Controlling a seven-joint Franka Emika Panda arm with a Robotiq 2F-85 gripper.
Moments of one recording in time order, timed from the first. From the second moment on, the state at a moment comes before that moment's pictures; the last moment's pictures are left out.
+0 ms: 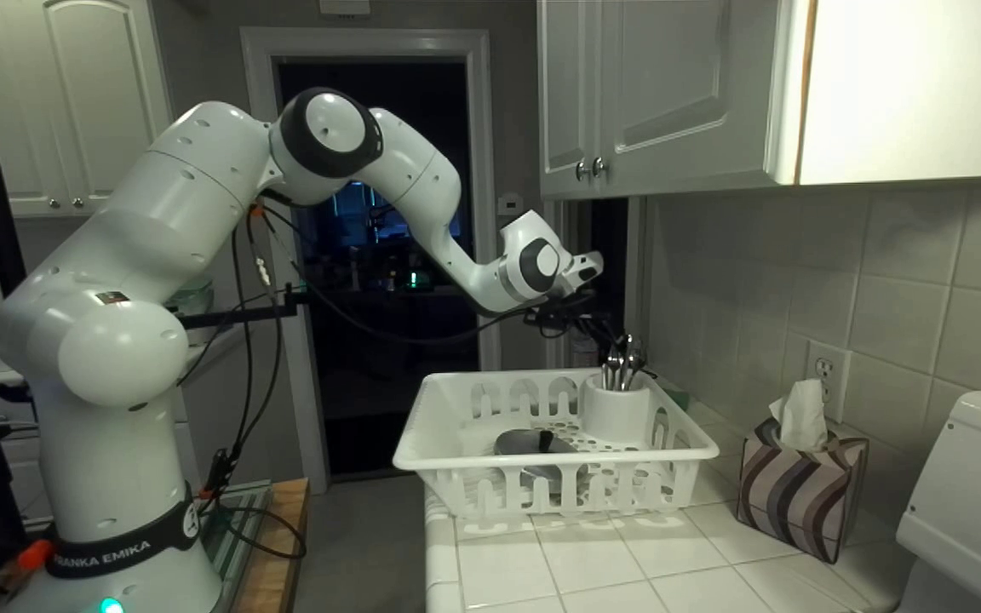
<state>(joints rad) 0.74 0.71 -0.41 -1.65 -0.29 2.91 0.54</state>
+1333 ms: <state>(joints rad) 0.76 0.71 -0.43 -1.64 -0.29 2.90 0.57</state>
